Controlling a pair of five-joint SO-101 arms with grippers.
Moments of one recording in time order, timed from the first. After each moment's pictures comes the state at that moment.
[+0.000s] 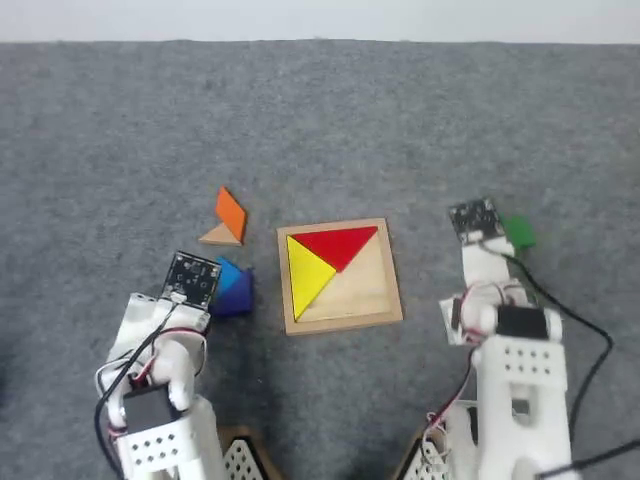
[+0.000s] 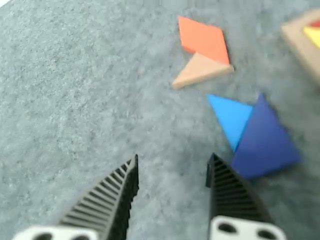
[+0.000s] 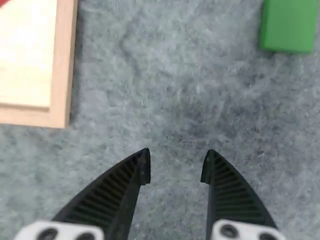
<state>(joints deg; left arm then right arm) -22.0 -103.1 96.9 63.9 -30.9 1.4 -53.9 68.4 62.1 19.0</state>
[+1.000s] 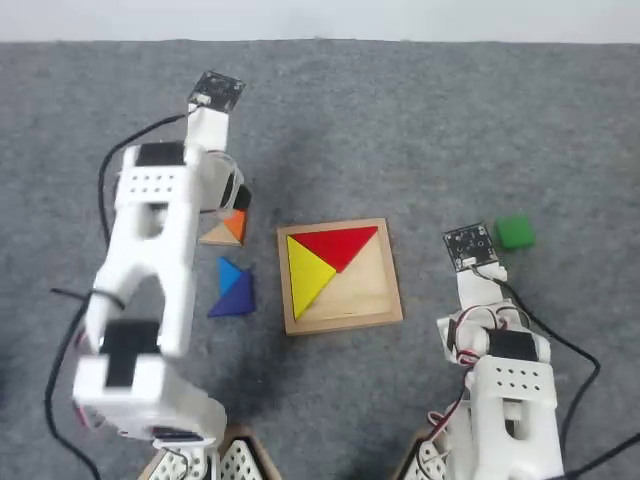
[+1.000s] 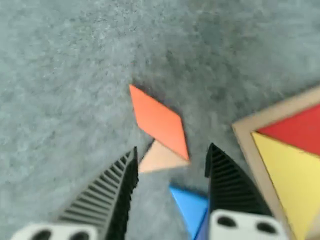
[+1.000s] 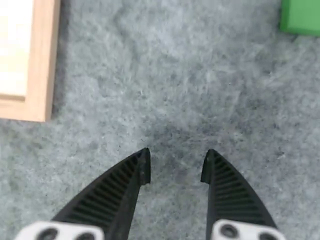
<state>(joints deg) -7.4 9.5 7.9 69.0 -11.5 2.4 -56.6 80.5 51.6 20.4</state>
